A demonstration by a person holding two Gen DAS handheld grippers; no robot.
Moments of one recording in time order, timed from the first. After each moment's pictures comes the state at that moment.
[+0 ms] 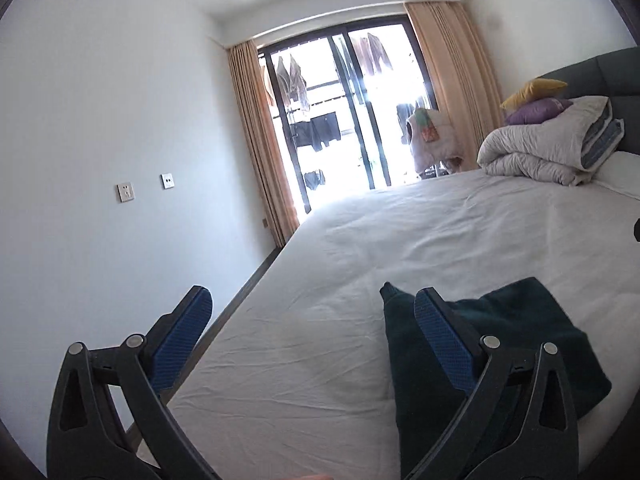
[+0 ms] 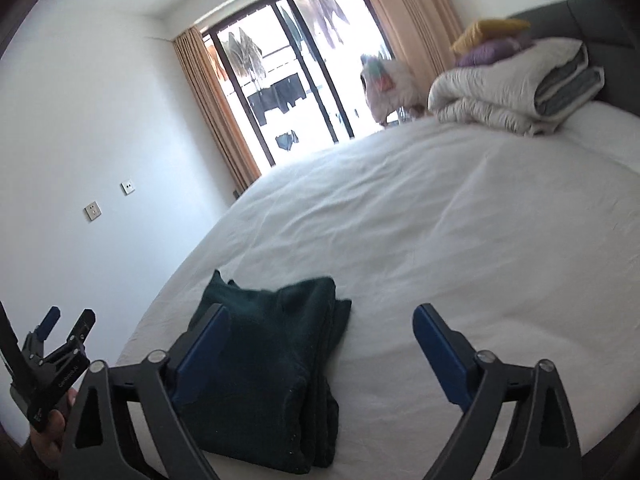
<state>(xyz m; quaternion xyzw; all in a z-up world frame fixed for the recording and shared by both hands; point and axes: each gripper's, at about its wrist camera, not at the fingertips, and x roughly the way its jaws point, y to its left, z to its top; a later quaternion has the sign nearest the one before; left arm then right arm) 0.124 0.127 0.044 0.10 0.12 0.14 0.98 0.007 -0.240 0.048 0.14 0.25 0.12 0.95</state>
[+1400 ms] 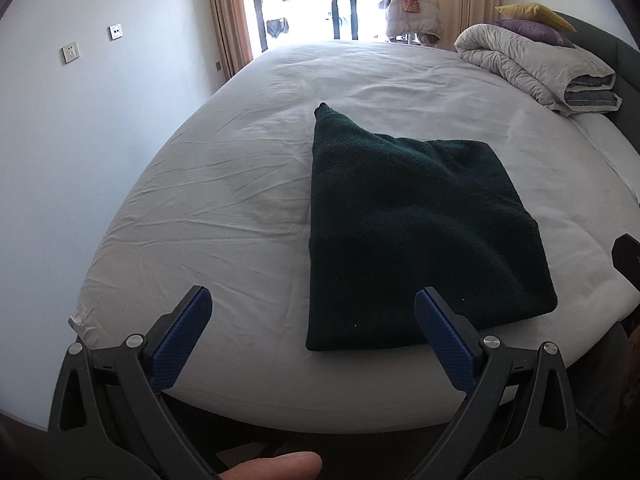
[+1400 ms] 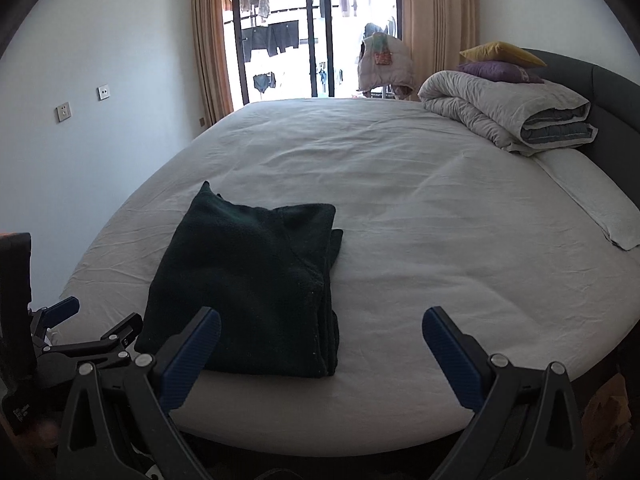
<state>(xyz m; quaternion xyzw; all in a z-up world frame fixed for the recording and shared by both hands) 0.151 0.111 -0.053 -0.01 0.41 0.08 0.91 -0.034 -0.158 0.047 -0.01 0.36 0.05 0.93</state>
